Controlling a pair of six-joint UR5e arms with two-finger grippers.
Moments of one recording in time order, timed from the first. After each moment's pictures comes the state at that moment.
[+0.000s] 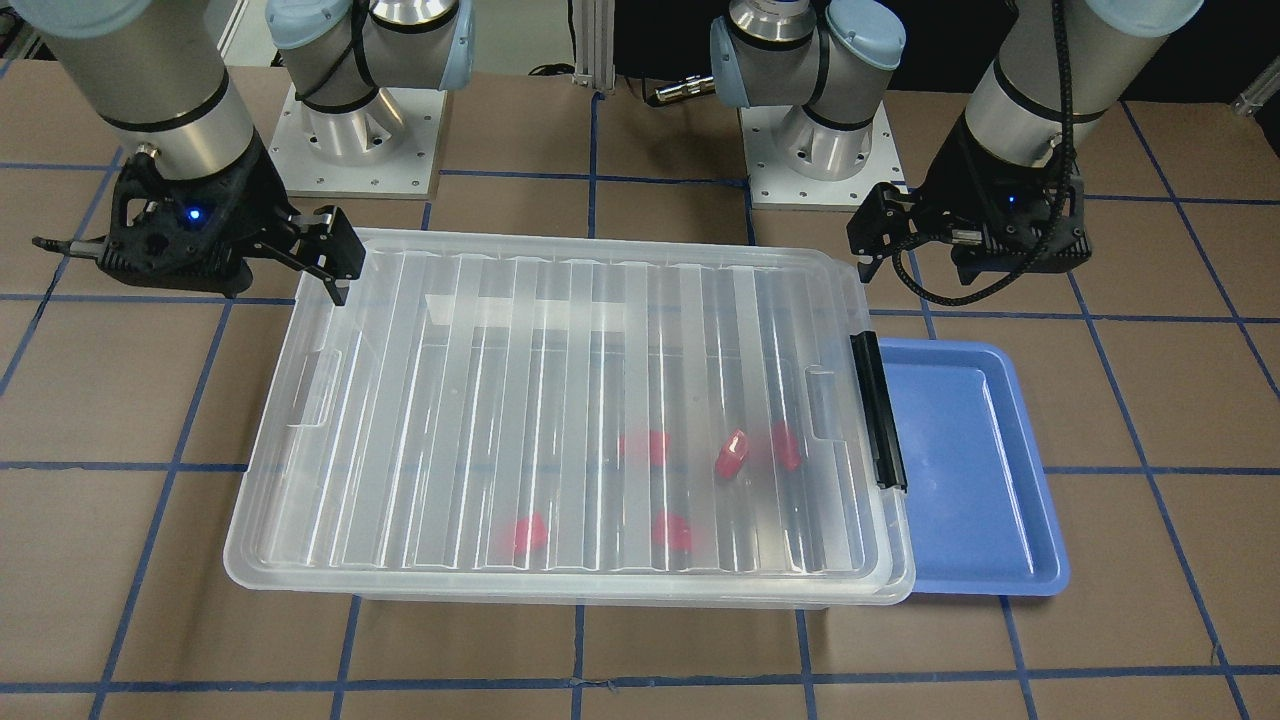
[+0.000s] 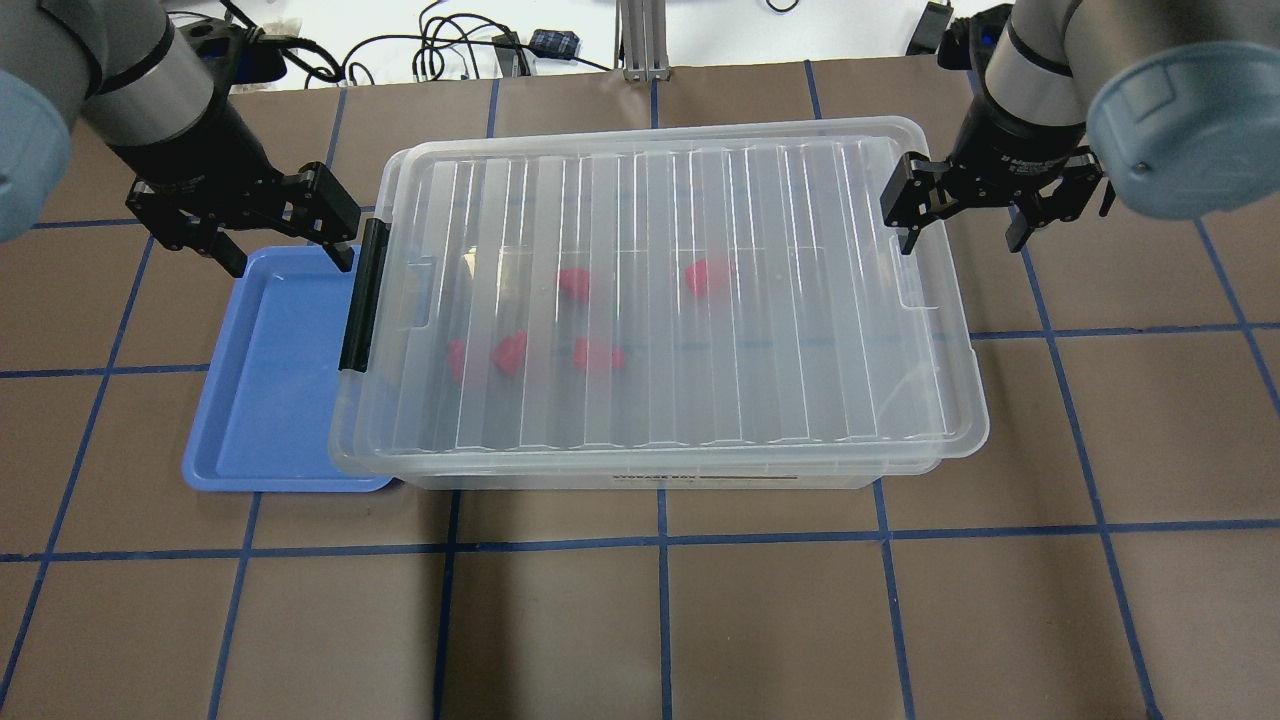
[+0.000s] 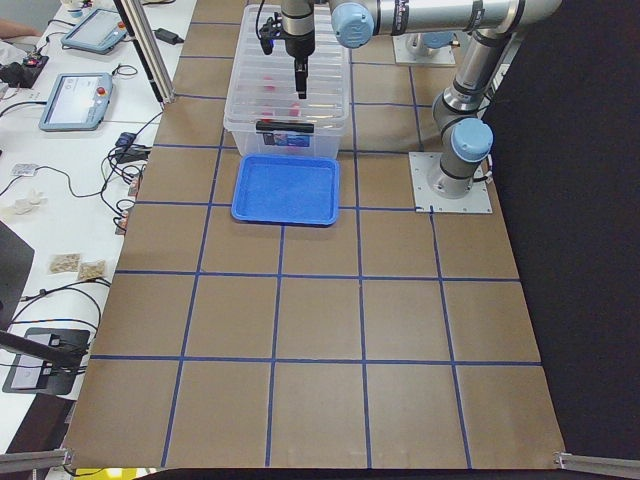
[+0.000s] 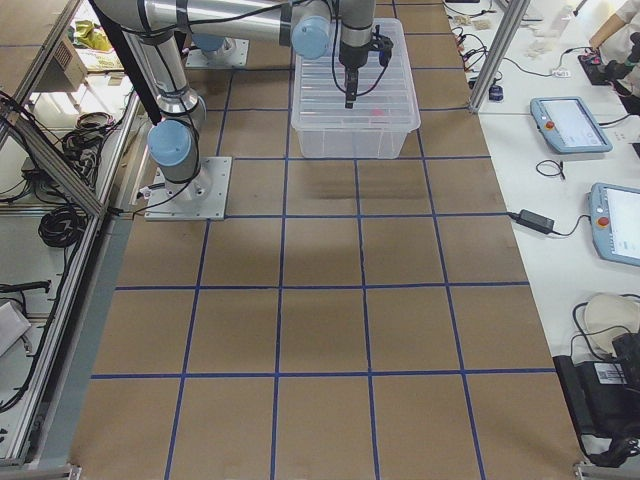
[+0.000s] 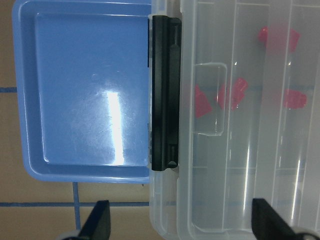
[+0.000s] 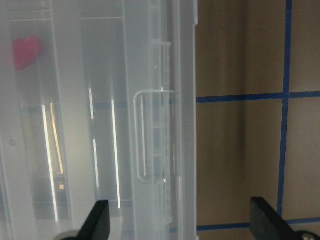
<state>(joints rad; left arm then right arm) -1.47 -1.58 -1.60 -1.58 1.57 0.10 1.50 -1.51 1.69 -1.73 -1.59 -0.03</state>
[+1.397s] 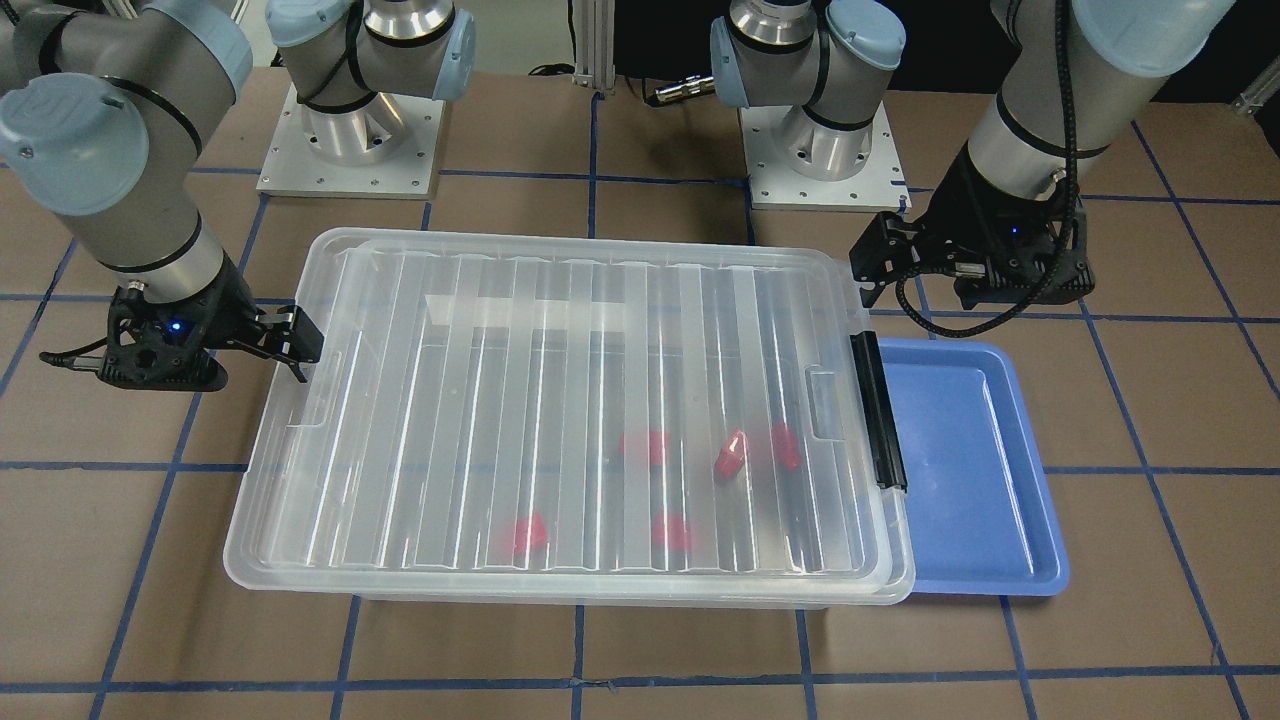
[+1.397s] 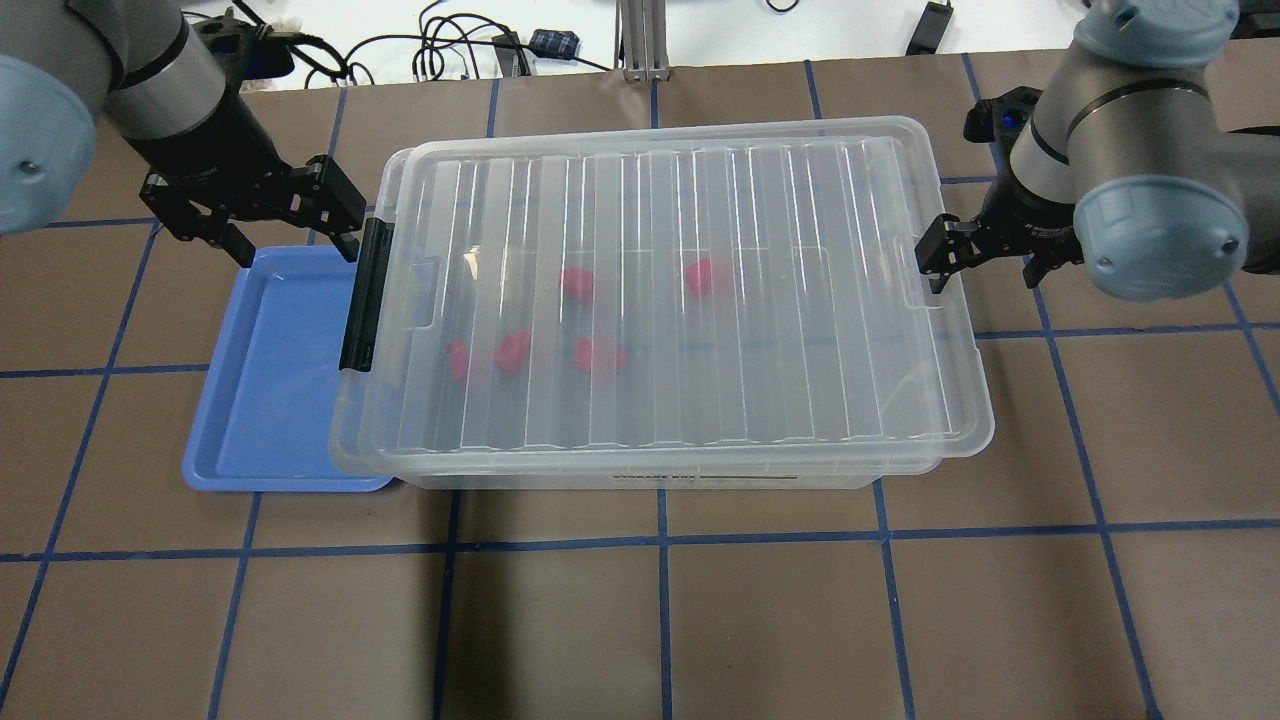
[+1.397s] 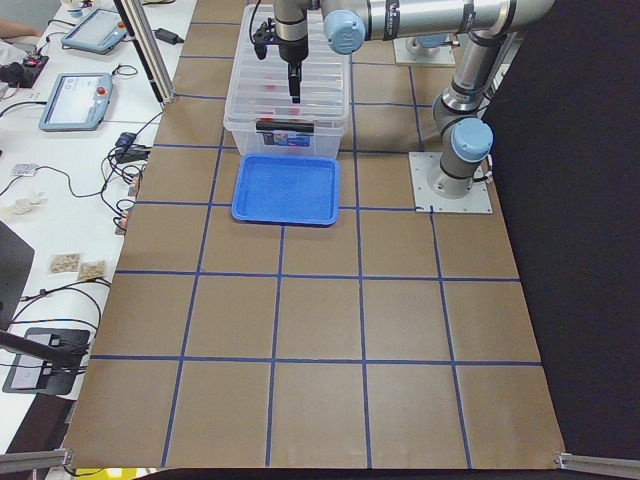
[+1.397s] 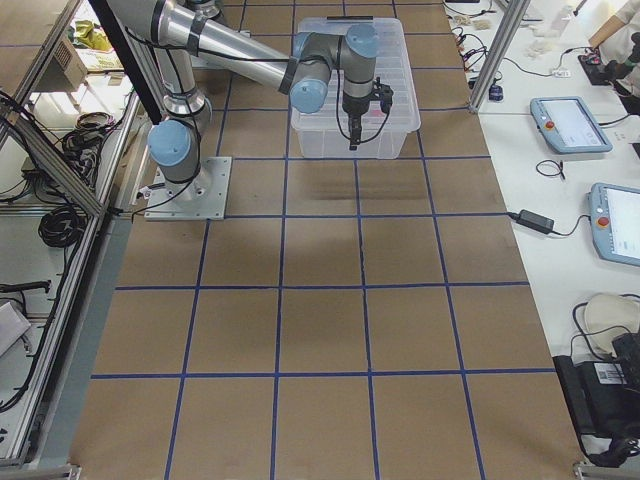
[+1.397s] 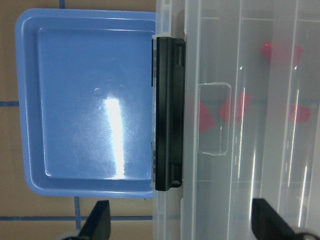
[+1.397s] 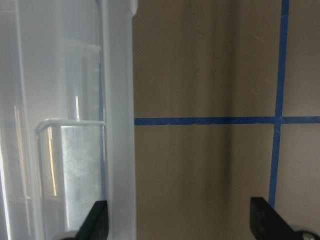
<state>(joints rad) -1.46 -1.61 -1.59 -1.55 1.57 0.10 1.41 -1.46 1.84 -1.96 -1.60 -0.17</state>
